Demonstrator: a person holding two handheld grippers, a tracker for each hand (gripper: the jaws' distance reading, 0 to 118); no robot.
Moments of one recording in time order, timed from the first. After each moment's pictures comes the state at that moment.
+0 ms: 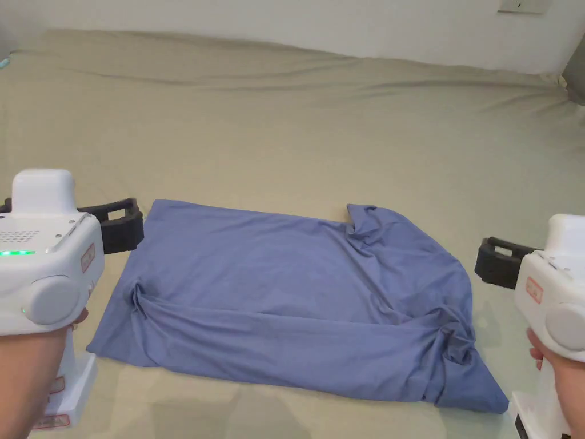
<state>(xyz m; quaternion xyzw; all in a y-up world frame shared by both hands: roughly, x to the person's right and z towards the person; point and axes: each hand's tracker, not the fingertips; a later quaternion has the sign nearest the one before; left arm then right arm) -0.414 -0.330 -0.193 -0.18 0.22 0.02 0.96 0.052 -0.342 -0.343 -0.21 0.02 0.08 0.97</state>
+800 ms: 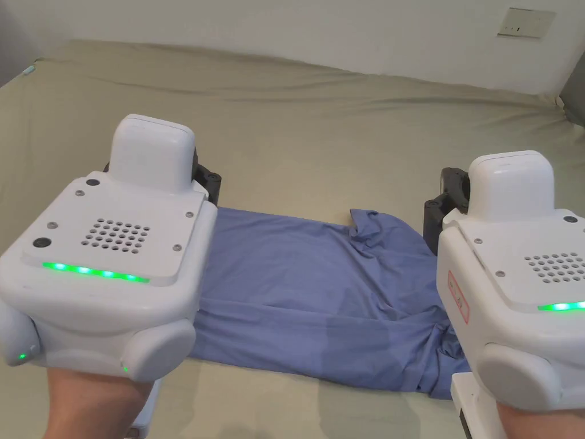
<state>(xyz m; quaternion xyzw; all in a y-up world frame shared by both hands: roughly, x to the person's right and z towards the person) -0.302 -0.257 -0.136 -0.07 0.15 -0.05 0.98 -0.058 -0.247 -0.207 -0.07 0.15 0.14 0.98</state>
